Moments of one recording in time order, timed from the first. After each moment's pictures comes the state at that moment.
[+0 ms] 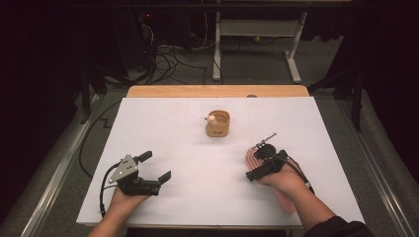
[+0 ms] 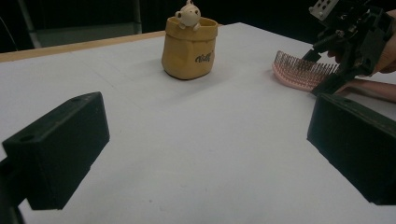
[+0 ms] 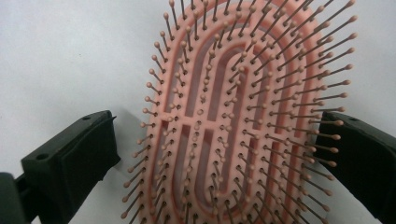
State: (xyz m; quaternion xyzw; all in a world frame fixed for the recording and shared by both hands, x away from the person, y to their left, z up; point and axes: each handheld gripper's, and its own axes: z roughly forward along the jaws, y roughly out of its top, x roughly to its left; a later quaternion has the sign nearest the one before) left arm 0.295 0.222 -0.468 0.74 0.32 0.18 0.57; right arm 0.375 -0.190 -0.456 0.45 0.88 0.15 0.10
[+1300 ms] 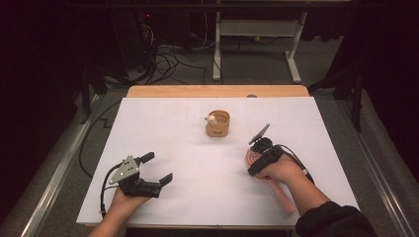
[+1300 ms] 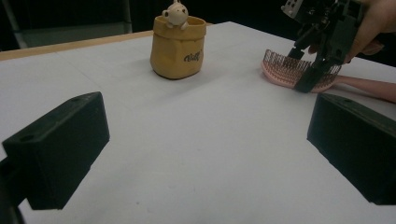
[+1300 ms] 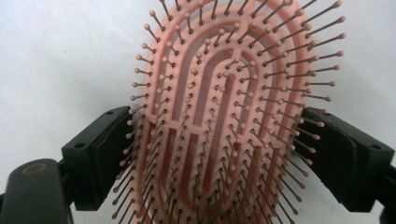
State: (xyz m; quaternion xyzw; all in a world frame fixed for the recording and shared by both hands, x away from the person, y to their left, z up) left arm 0.292 0.220 -0.468 0.74 0.31 0.17 0.57; right arm 0.397 -0.181 -0.446 0.45 0.89 0.07 0.05
